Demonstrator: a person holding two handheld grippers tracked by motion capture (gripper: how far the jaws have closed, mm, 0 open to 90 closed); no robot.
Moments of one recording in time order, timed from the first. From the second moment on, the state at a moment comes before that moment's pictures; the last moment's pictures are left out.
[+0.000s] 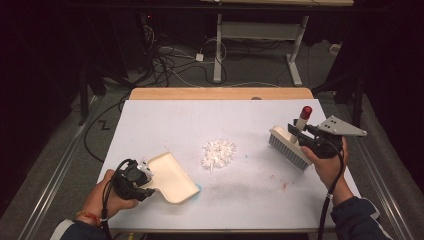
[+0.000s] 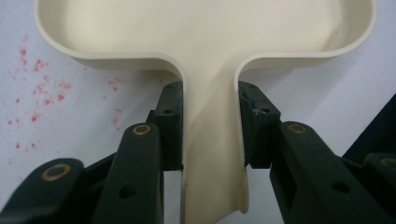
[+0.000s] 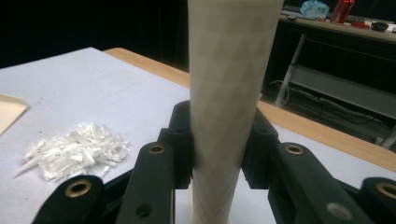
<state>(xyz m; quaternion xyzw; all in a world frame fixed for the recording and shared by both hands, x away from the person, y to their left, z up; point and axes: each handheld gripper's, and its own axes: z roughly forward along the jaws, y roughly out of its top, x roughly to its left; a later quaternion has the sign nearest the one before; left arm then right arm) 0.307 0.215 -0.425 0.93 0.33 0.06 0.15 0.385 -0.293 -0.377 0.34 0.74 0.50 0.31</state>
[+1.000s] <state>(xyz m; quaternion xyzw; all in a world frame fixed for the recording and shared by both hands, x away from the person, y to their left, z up) 0.310 0.210 -0.431 0.93 0.32 0.05 0.14 0.411 -0.278 -0.383 0.35 0.74 0.49 0.31</state>
